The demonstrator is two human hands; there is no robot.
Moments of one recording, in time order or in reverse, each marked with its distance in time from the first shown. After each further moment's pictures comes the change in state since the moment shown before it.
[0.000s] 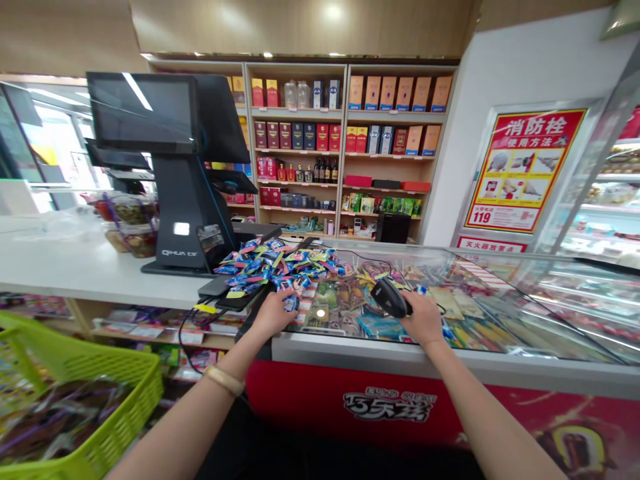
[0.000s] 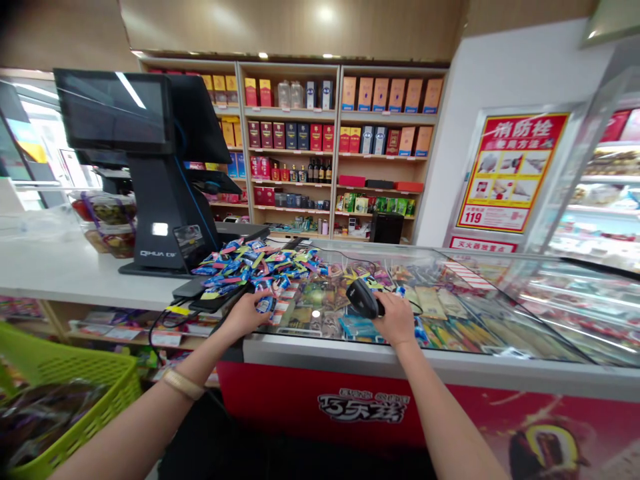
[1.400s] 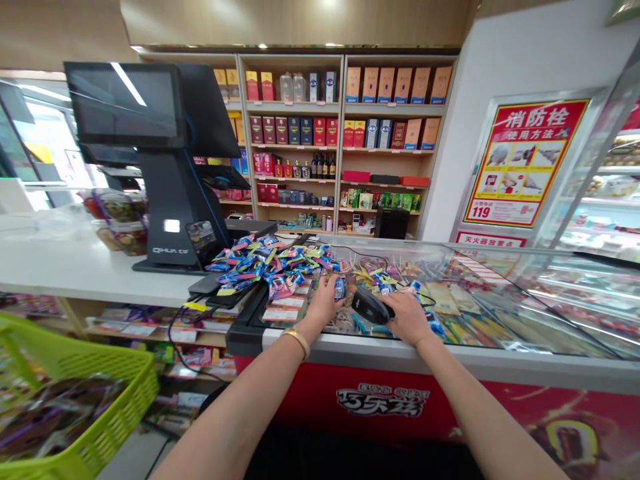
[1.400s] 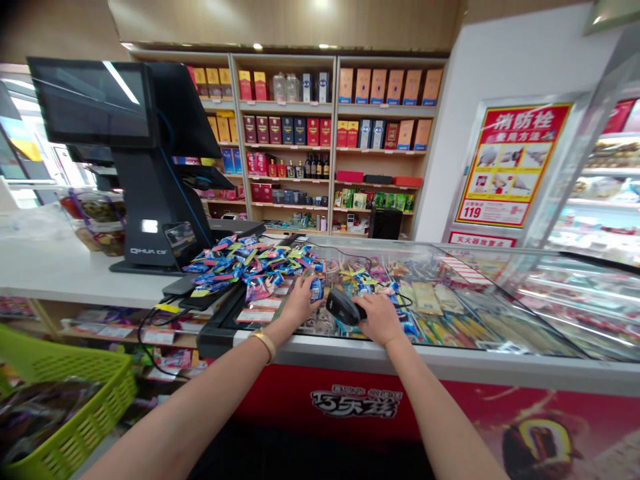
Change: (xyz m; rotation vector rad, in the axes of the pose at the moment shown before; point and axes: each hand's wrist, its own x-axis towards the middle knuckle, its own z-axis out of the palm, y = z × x) left_hand 0.033 0.086 0.098 -0.150 0.035 0.228; right_hand 0.007 -0.016 -0.007 0.035 -0.216 -0.189
